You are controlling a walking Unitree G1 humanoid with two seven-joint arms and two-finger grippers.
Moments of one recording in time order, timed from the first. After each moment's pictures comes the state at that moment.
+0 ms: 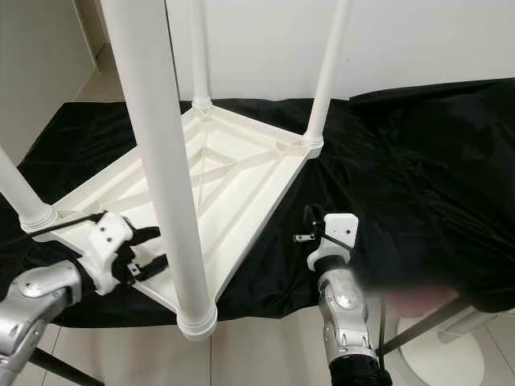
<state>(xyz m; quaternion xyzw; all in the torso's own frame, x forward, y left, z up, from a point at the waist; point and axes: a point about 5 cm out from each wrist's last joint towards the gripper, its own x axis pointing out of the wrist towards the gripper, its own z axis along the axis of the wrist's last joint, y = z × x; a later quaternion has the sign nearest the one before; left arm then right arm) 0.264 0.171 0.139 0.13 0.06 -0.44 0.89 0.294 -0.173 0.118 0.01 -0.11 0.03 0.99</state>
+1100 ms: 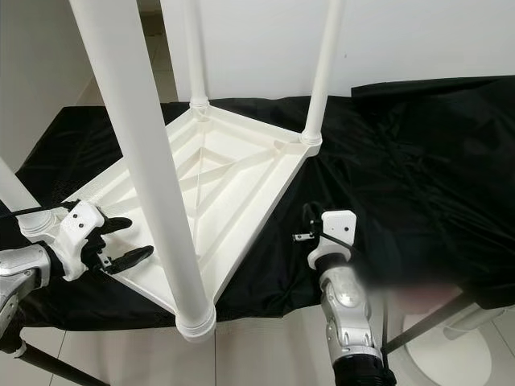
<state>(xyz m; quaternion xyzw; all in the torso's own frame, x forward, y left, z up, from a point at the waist) 0.288 0.221 0.138 0.16 0.11 -0.43 0.88 0.291 -0.177 0.118 -0.01 -0.10 0.03 0.99</state>
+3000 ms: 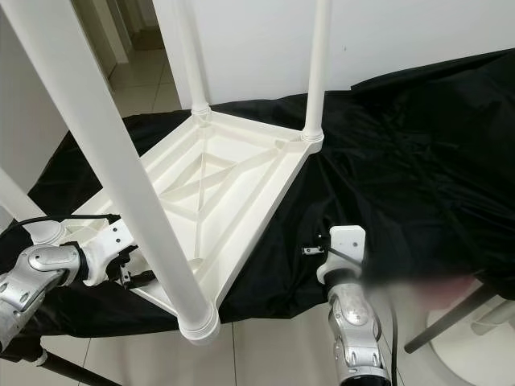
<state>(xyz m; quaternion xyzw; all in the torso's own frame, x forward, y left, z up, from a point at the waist) 0.284 0.182 0.112 0.19 0.19 -0.64 0.72 0.274 -0.181 0.110 -0.03 -0.09 0.01 1.00</state>
